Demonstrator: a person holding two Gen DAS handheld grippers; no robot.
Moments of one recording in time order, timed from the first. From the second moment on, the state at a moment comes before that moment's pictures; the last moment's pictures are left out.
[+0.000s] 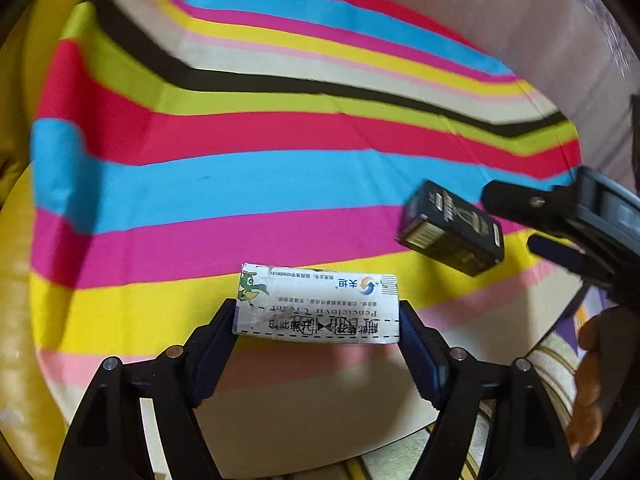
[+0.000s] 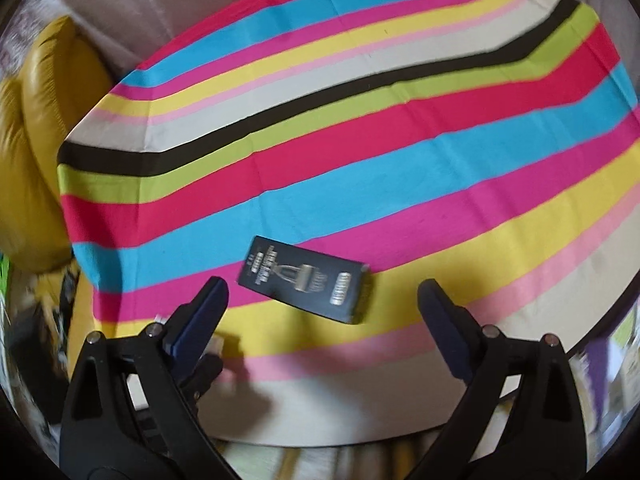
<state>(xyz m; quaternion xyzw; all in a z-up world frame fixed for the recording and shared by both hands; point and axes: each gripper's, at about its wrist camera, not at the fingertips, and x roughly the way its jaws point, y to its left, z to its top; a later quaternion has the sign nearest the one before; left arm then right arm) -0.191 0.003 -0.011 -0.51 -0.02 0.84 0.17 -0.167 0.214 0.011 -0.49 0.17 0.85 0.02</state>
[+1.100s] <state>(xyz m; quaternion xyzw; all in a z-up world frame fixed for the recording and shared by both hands) -0.162 -0.019 0.014 -0.45 -0.06 0.88 0.09 -0.155 0.187 -0.004 -0.47 0.06 0.88 0.09</state>
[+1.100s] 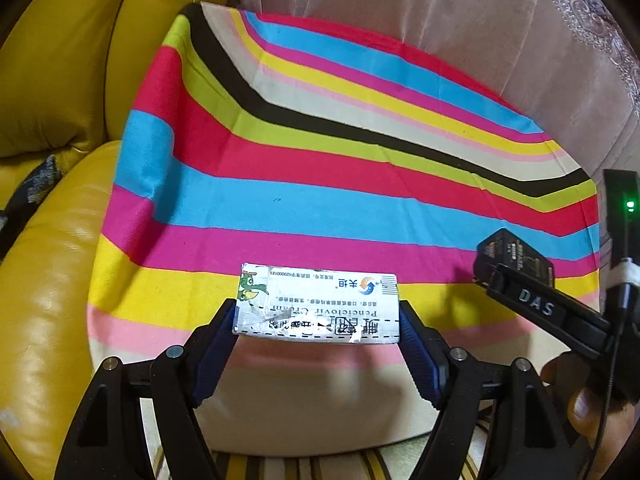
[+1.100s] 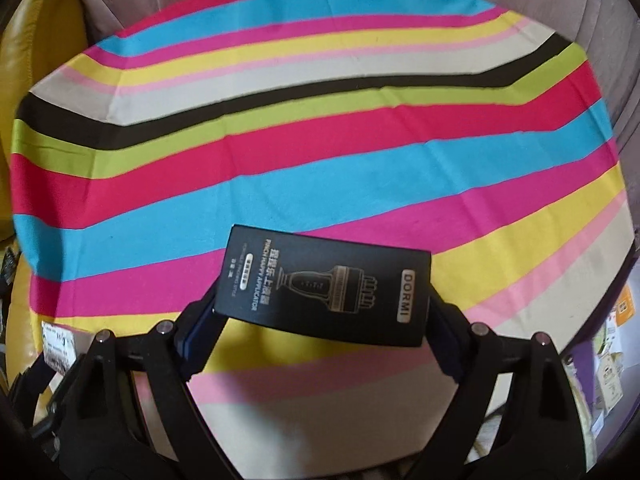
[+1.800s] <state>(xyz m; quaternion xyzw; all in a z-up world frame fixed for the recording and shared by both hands) -0.101 0.034 0.037 -0.43 -0.03 0.89 0.12 -0.059 0.246 0.046 -0.40 0.05 0.91 0.09</state>
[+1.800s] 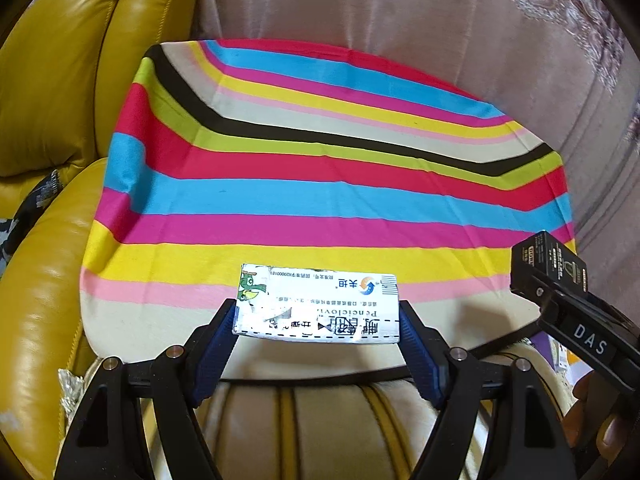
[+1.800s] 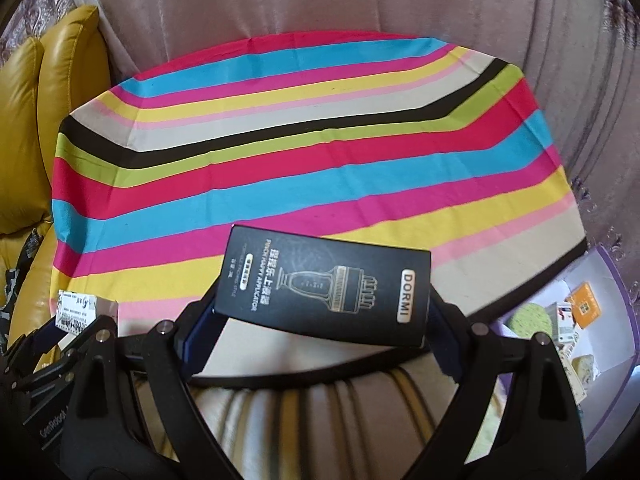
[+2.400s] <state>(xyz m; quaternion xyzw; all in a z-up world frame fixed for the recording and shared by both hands) -0.052 0.136 0.049 -0.43 0.02 0.87 0.22 0.015 0.341 0.065 -0.39 0.07 0.91 0.15</state>
